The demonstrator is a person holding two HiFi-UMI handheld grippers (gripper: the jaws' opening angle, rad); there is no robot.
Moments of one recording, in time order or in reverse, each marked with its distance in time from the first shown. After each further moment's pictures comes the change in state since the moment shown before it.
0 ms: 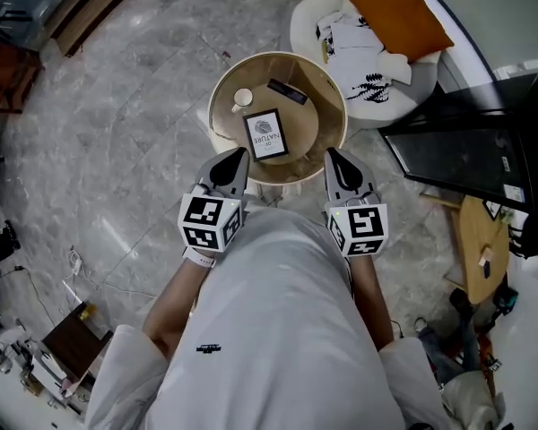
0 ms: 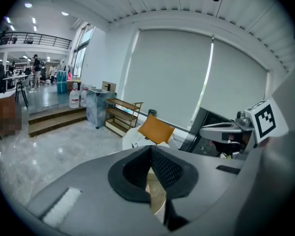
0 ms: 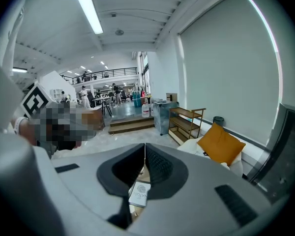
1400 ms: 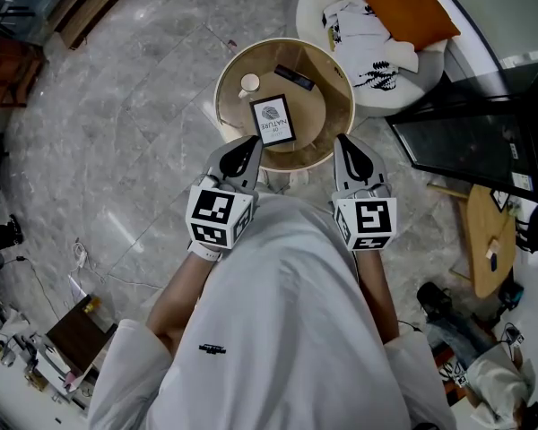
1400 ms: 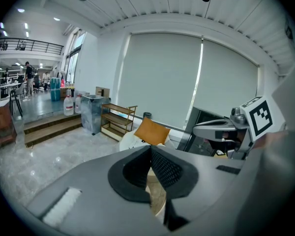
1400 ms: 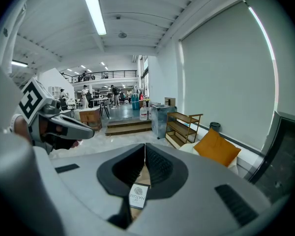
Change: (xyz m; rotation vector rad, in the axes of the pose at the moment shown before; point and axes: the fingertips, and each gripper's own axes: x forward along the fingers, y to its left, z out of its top) left arm -0.024 -0.024 0.006 0.076 -0.039 -0.046; right arm -0.021 0.015 0.010 -0.043 -0.042 -0.043
